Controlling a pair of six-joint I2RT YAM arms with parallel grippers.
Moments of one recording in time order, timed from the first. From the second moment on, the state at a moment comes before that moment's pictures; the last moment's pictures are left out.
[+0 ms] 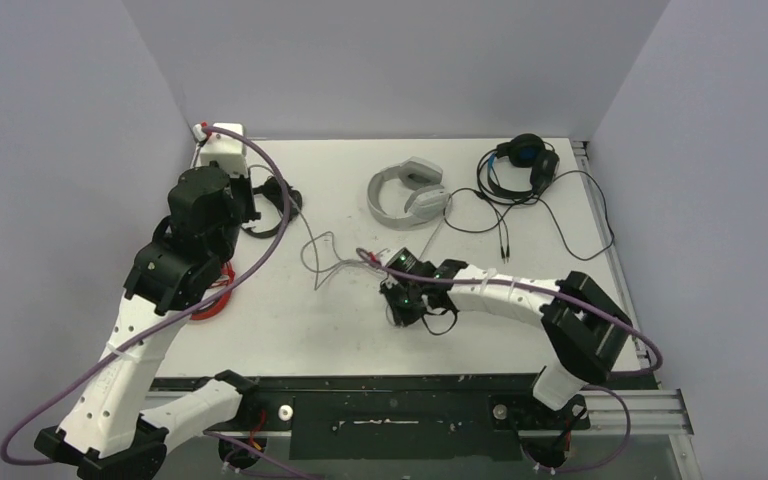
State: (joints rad) left arm -0.47 1.00 1.42 -0.68 -0.48 -0.07; right arm 0.82 1.64 0.97 -0.41 -0.05 0.26
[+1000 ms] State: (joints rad) left arm -0.47 1.04 1.37 -0.74 -0.58 -0.07; right arm 0.78 1.63 1.02 -0.35 0.20 0.49
